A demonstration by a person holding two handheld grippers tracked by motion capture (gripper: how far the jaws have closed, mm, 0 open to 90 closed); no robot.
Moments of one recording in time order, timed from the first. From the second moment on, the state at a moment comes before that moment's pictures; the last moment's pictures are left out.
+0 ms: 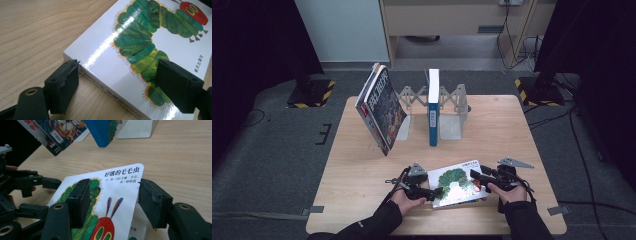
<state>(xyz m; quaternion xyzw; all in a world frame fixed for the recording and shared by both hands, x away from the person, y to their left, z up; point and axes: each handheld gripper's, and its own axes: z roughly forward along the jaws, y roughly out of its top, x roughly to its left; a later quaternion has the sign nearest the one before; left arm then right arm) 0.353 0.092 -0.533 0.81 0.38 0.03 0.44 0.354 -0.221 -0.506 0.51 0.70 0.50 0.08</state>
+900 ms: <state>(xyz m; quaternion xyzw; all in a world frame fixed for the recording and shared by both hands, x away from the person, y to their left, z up) 0.355 0.093 -0.535 0.82 0.38 0.02 0.44 0.356 -0.215 -0.517 0.49 0.73 0.48 0.01</state>
